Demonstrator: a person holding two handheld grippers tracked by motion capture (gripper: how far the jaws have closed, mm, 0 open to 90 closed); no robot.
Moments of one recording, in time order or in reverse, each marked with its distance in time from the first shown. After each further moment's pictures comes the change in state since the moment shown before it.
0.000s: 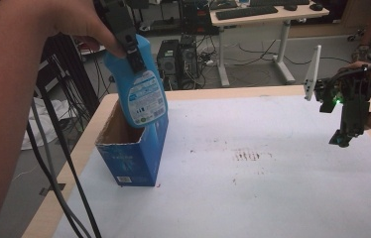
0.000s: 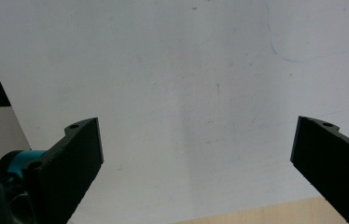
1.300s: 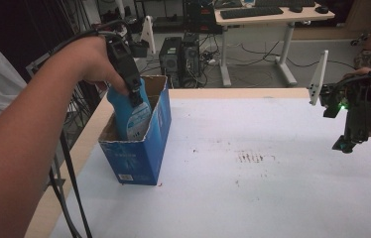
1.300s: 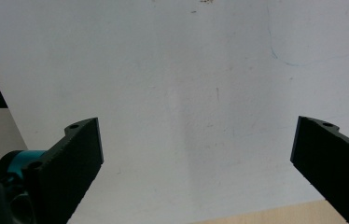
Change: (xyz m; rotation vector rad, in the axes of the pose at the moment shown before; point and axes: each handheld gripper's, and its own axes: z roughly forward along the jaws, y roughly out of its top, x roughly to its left) left arm 0.047 -0.028 0.104 0.102 0.002 -0.208; right arm -0.002 0.006 0.004 0.008 0.002 0.000
